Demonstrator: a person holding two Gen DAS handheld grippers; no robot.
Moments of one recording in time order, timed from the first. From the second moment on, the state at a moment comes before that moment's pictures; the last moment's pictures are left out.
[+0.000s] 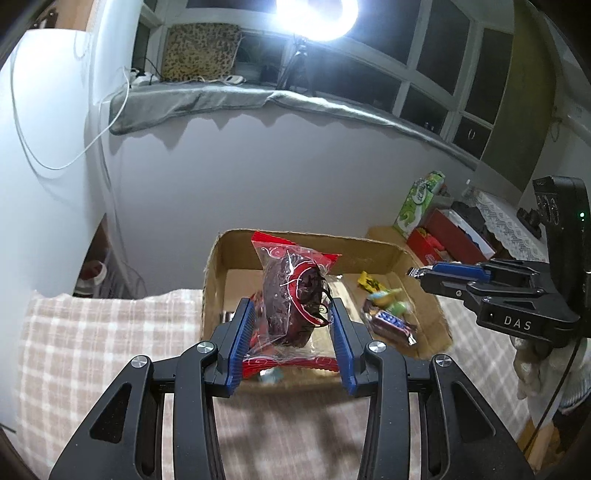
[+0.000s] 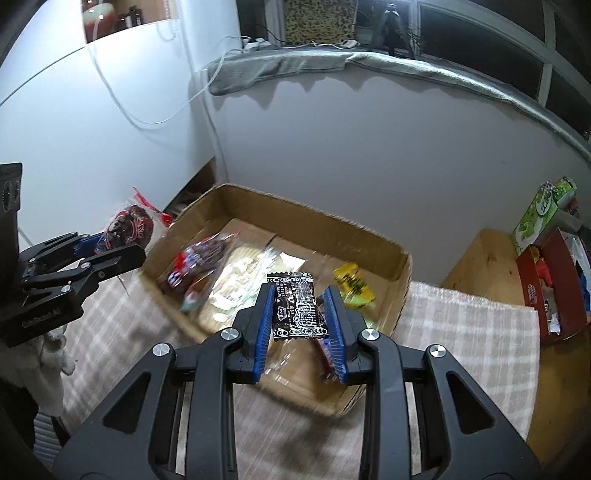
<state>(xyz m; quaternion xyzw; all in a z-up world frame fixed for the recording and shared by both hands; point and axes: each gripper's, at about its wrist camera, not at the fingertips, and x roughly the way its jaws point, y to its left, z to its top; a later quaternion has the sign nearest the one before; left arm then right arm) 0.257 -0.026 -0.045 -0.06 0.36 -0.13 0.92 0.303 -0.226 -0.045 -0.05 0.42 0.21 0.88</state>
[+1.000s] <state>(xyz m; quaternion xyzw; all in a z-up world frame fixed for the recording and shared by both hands) 0.289 -0.045 -0.063 -0.04 0.39 -0.10 0.92 0.334 -0.226 -0.069 -0.05 0.44 0.19 0.87</state>
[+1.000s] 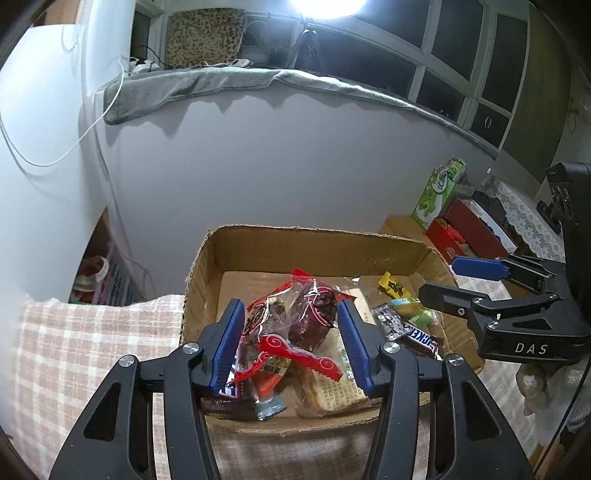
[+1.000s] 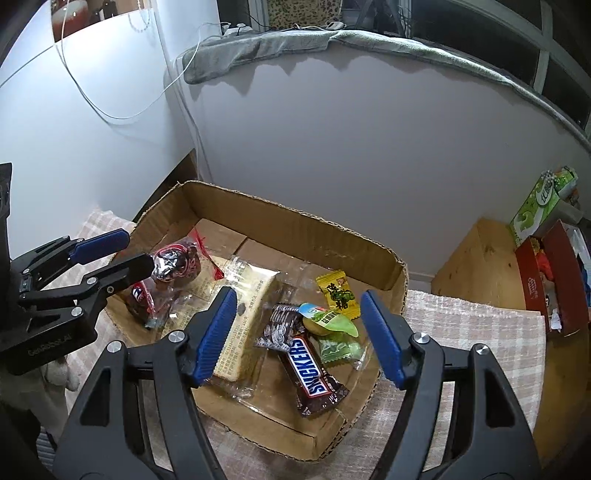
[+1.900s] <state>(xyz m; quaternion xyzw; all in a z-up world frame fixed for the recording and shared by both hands) 0.237 -0.043 -0.033 -0.03 0.34 -0.10 0.94 0.269 -0.233 -0.033 -0.06 0.37 0.17 0.91</state>
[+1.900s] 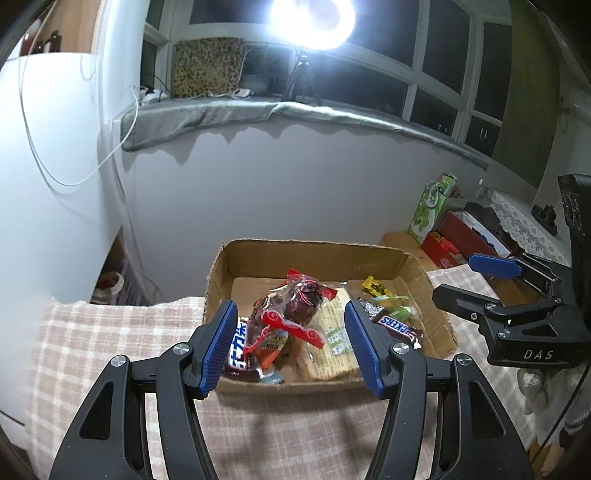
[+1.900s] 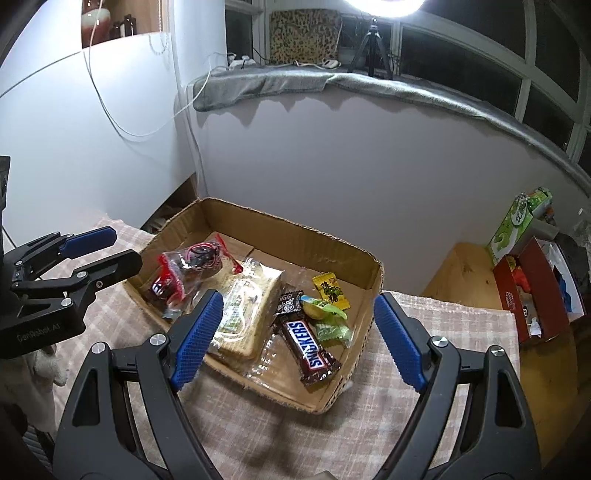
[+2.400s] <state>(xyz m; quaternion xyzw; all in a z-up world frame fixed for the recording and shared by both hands) 0.176 -0.039 -0.007 -0.04 0.28 -0.10 0.95 0.209 -0.252 -0.007 -0.05 0.31 0.13 0.94</state>
